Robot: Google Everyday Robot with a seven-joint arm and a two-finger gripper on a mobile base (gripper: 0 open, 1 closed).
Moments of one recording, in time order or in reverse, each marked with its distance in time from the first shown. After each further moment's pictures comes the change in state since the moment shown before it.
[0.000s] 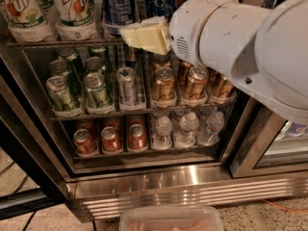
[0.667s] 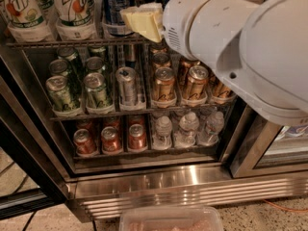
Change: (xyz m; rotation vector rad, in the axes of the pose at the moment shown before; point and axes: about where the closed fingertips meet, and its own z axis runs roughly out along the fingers) arm -0.017 -0.011 0.007 0.080 -0.057 -0.013
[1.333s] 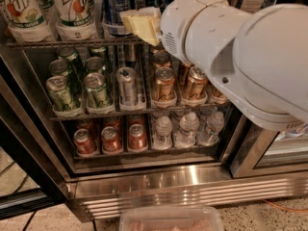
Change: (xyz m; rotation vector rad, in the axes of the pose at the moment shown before) arm 0.007 0.003 0.006 0.008 -0.010 0.033
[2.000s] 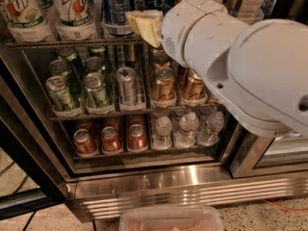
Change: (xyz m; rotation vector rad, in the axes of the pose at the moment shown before) arm 0.006 -0.004 0.004 0.035 -0.023 0.006
